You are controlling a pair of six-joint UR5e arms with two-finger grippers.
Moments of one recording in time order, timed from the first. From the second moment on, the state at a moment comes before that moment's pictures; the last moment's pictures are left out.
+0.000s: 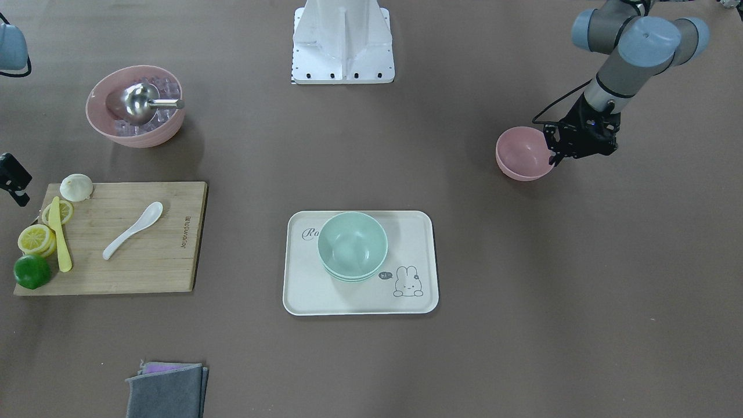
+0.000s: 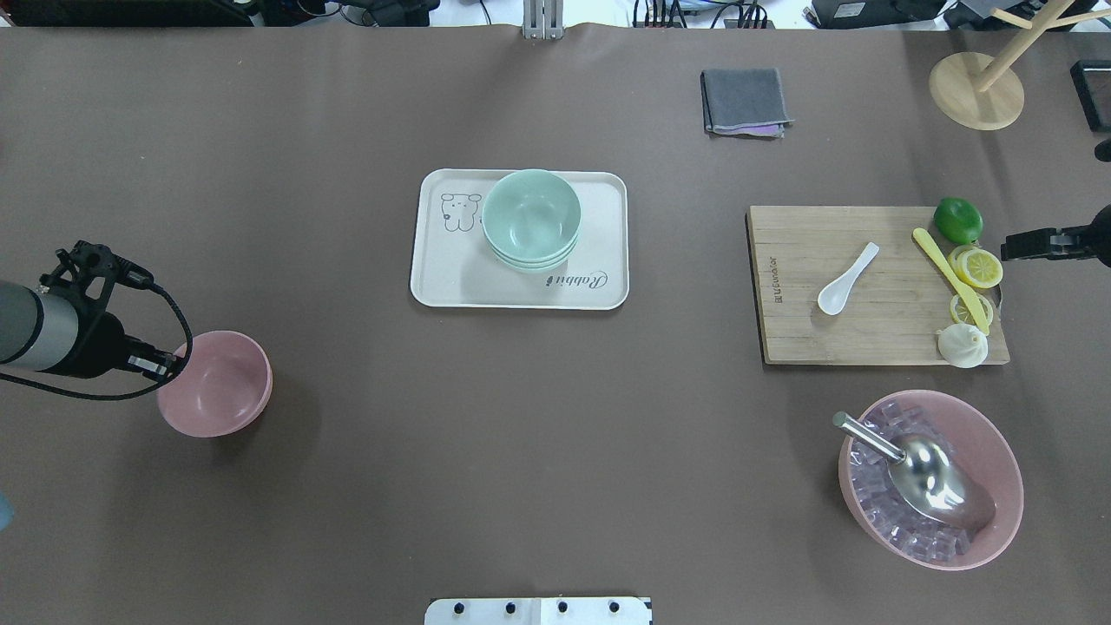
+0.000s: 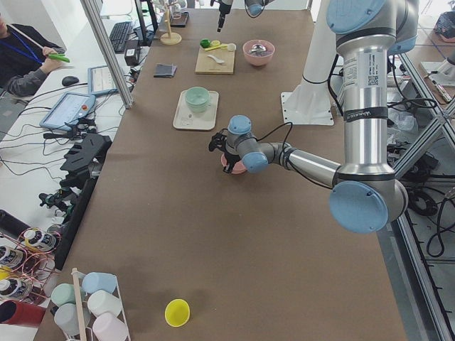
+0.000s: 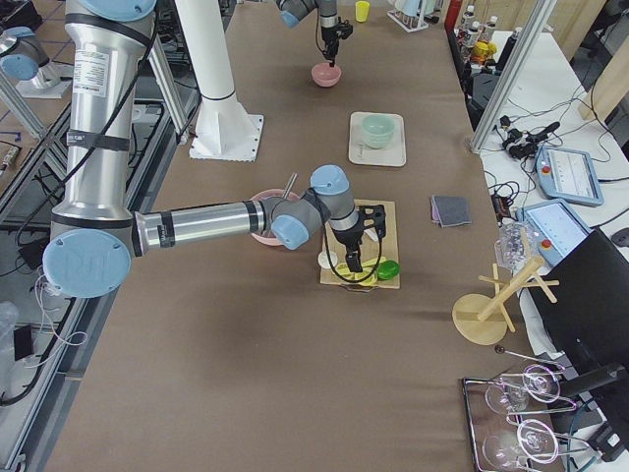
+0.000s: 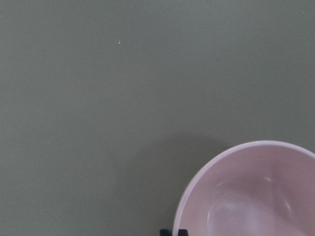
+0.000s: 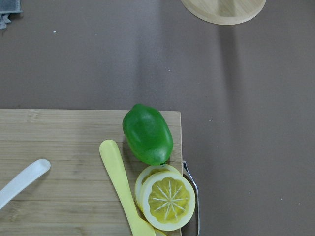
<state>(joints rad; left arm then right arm) -0.73 -1.48 -1.87 -2.19 -2.00 -0.68 1.08 -1.70 1.81 -1.00 1.98 0.77</state>
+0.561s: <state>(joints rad) -0.78 -1.70 -1.87 -2.02 -2.06 -0.69 1.08 -1.70 1.81 -1.00 1.98 0.77</state>
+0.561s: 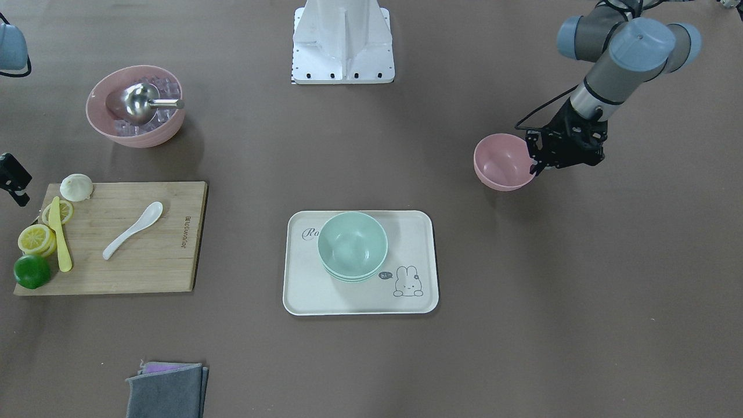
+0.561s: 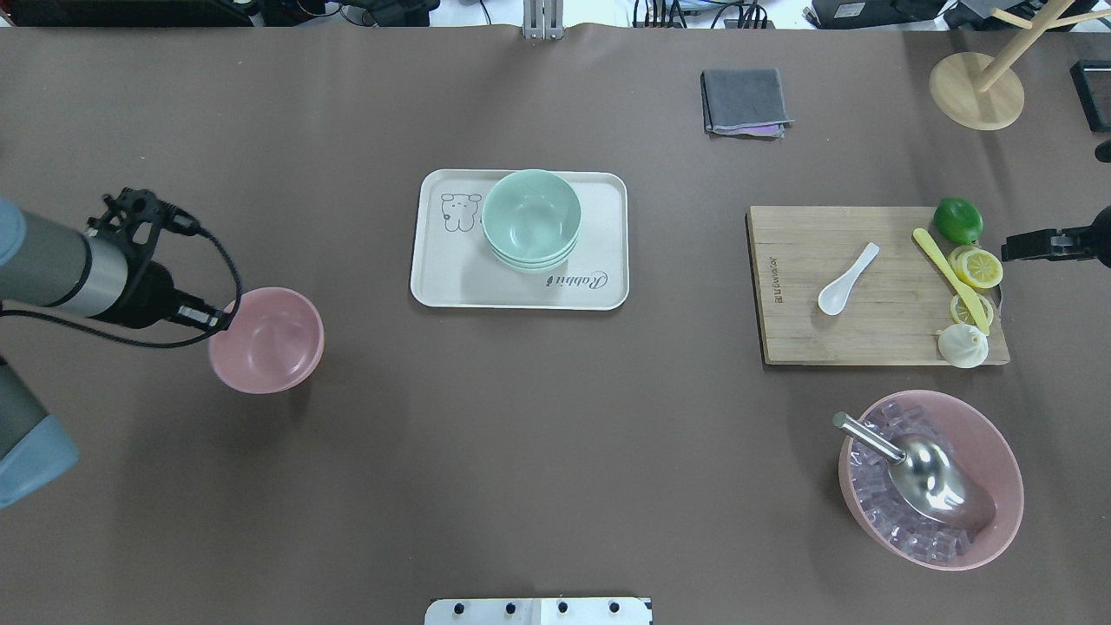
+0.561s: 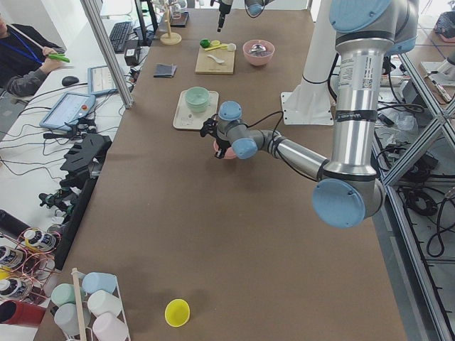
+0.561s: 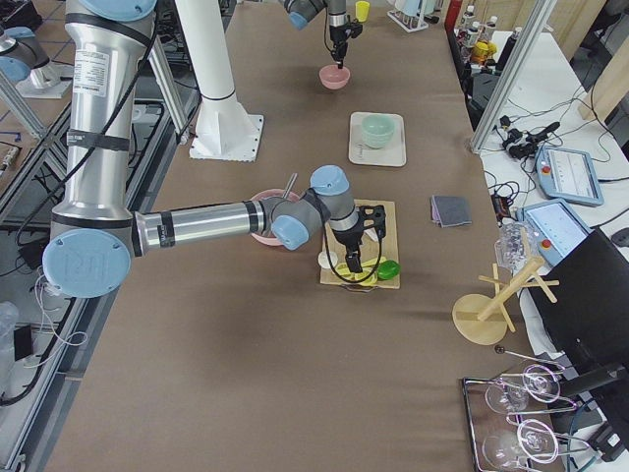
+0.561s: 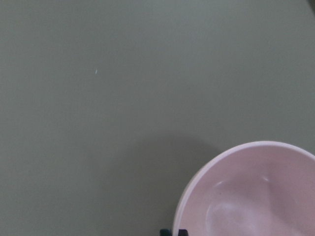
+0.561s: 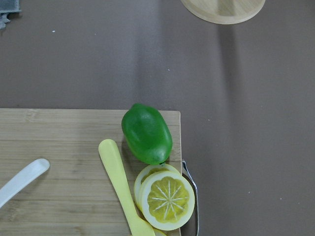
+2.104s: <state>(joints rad) -0.76 -2.49 -1.29 -1.85 -2.04 -0.91 1.08 -1.70 1.81 -1.00 1.98 0.77</state>
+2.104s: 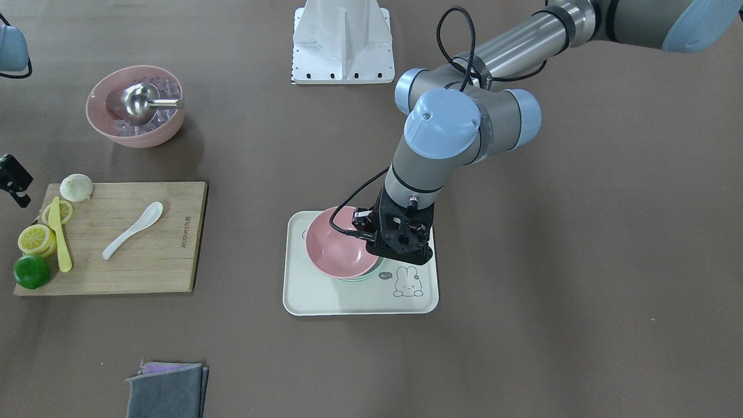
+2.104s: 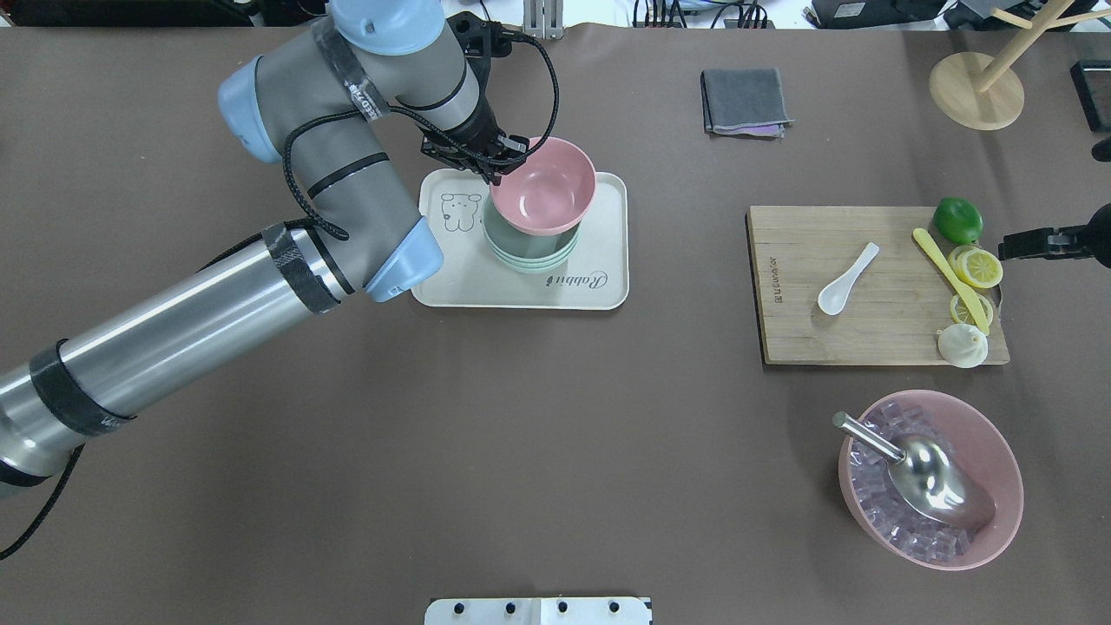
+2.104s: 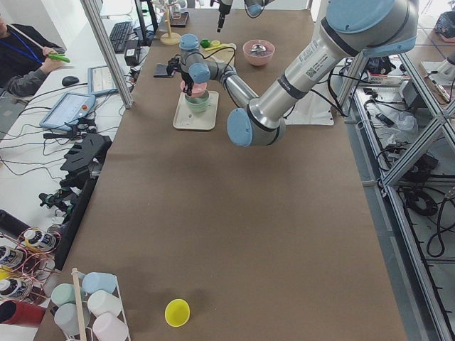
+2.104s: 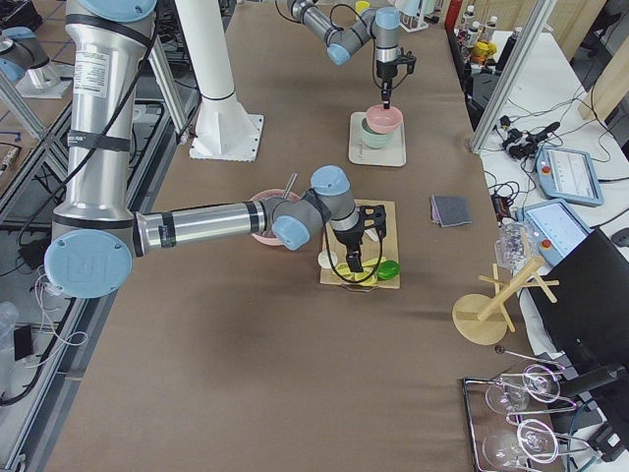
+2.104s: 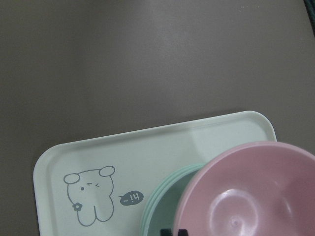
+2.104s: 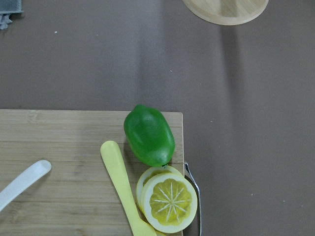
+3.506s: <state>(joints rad) -0.73 -2.45 -1.30 -1.87 -2.03 -0.91 1.08 -1.70 1.81 -1.00 1.98 0.77</state>
